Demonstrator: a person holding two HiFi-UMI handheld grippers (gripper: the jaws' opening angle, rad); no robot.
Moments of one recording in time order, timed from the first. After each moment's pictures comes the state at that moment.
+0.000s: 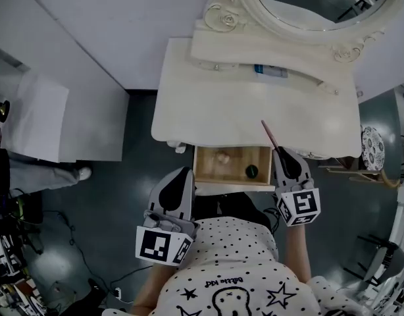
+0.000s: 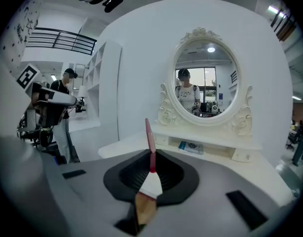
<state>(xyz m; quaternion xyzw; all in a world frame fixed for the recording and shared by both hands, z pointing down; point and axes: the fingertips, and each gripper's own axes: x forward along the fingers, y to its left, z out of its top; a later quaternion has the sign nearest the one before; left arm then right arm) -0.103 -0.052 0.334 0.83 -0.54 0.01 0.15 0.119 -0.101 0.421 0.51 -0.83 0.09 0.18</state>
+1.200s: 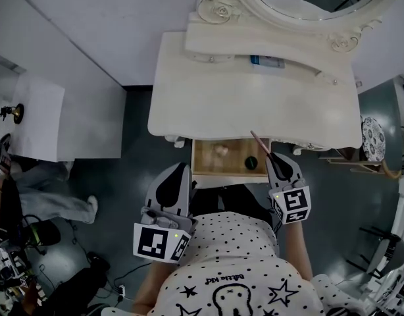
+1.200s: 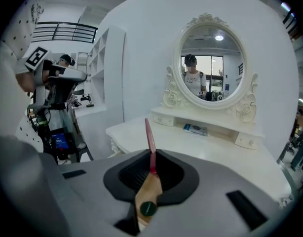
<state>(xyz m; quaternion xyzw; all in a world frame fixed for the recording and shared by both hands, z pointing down) -0.100 -0.047 0.337 0.83 -0.53 0.02 0.15 0.122 -0.062 0.479 0.48 -0.83 0.12 0.25</state>
